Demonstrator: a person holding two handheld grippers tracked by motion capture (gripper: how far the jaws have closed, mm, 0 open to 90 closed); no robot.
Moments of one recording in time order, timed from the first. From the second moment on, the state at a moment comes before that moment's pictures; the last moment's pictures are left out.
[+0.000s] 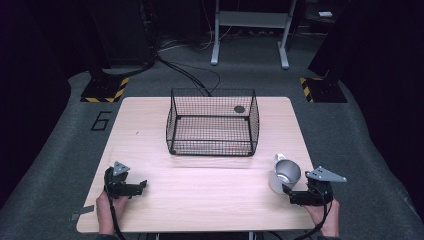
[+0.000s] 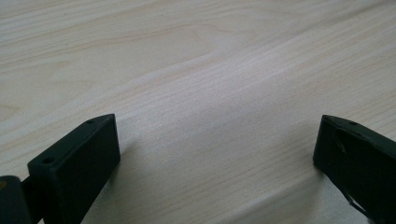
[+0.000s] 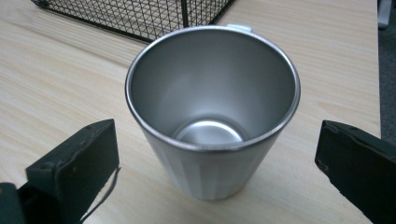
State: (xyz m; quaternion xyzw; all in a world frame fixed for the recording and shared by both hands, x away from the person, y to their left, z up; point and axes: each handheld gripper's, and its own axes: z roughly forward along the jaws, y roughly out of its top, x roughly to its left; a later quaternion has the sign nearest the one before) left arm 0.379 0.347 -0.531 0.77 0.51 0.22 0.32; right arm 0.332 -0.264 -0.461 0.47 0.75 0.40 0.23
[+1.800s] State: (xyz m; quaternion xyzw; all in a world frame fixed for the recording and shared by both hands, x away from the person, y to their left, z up) left arm 0.379 0.347 -0.532 0.76 0.51 0.22 0.33; right arm 0.363 -0.245 -0.448 0.44 0.77 0.40 0.23
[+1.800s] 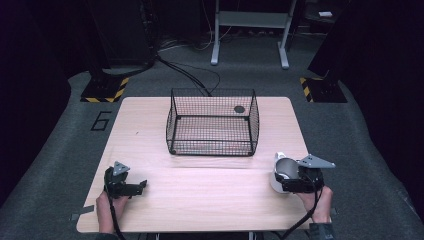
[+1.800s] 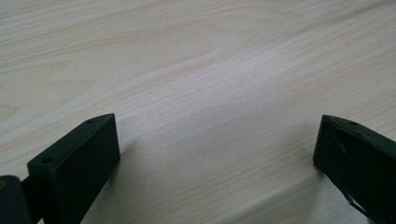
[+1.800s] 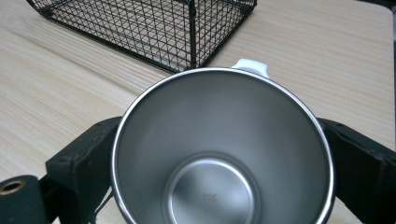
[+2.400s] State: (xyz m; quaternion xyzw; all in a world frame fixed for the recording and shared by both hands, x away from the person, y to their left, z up) left arm 0.379 0.348 -0.531 0.77 0.51 0.22 0.32; right arm 0.367 -0.219 -0.430 0.41 0.79 0.40 0.22
